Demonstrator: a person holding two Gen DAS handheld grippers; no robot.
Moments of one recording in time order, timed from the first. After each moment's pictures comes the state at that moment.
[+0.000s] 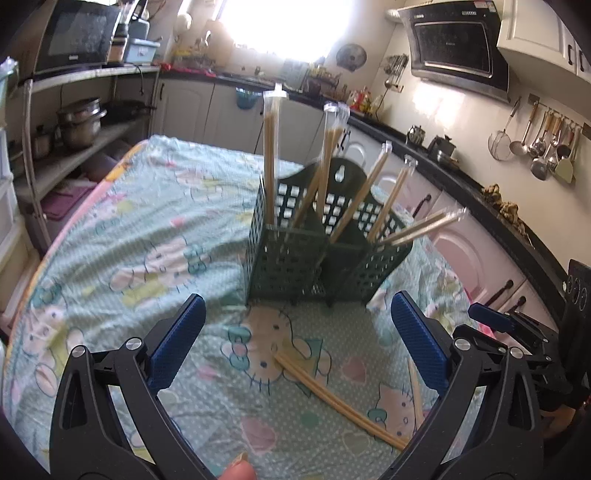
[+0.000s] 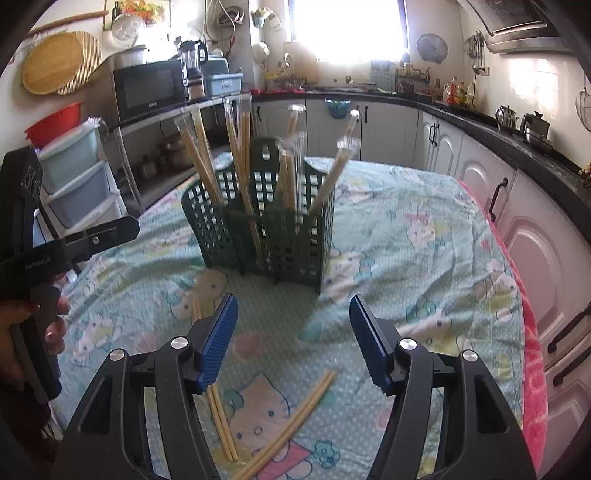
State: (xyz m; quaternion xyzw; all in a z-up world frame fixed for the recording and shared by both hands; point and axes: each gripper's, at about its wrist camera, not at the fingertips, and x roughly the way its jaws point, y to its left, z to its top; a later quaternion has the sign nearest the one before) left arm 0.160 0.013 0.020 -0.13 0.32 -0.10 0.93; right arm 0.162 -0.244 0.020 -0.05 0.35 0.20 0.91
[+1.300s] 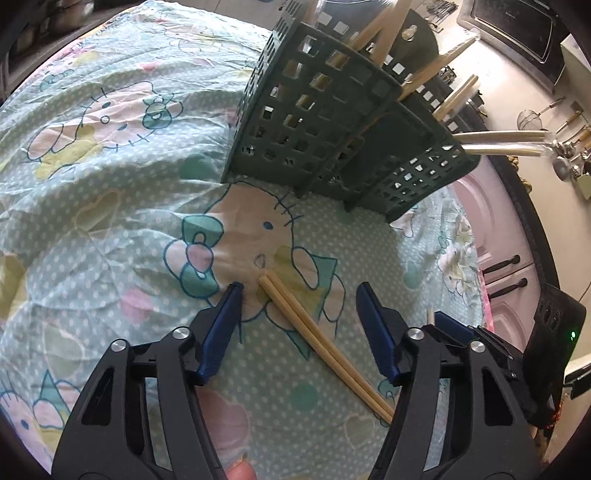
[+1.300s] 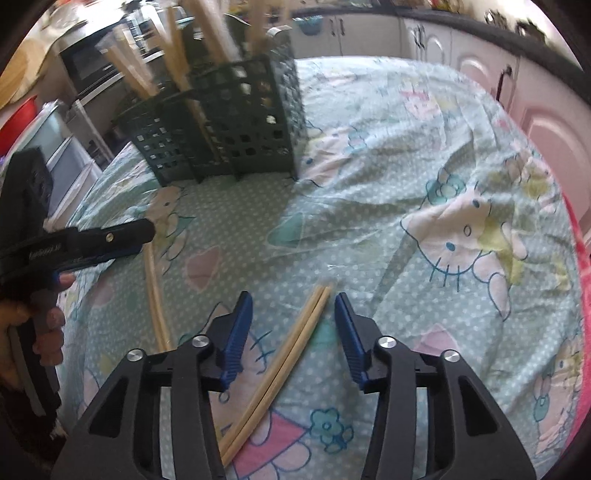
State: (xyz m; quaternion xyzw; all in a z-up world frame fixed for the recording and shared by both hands) left arm 0.212 -0.004 -0.077 -0.21 0.50 -0.13 0.83; right arm 0.200 -0.261 -0.070 0.02 0.50 0.17 0.85
